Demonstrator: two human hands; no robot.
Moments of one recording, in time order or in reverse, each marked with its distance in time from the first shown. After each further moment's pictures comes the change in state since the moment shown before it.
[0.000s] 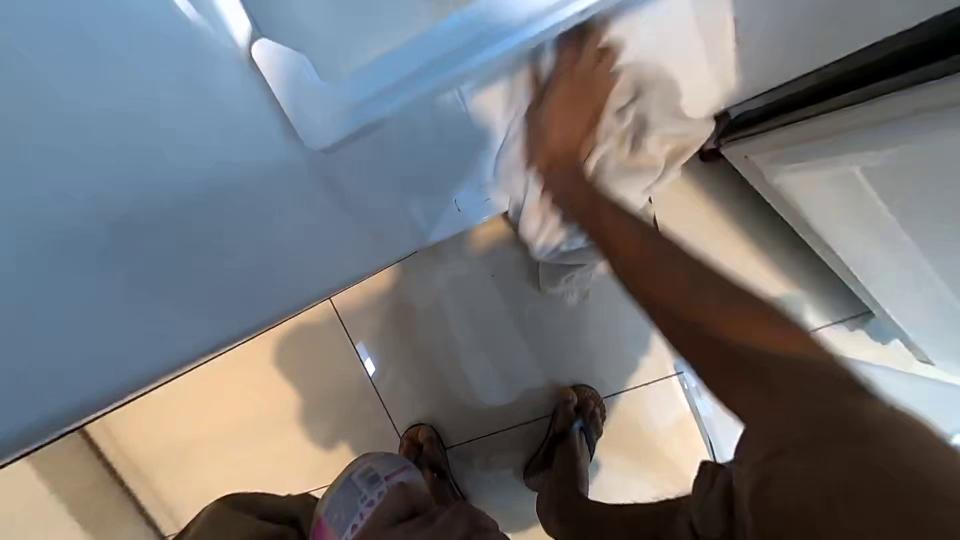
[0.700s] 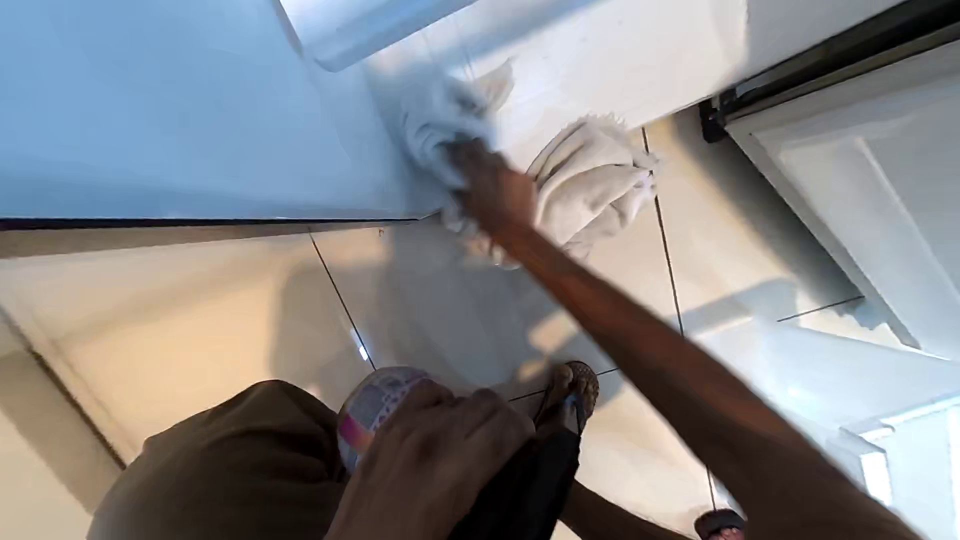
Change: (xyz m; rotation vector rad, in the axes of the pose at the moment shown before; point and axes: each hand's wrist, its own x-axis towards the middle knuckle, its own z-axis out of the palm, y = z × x) left_hand 0.029 -0.011 0.009 0.104 0.046 0.106; right_hand -0.124 -0.049 -0.034 0.092 -0.426 -0.263
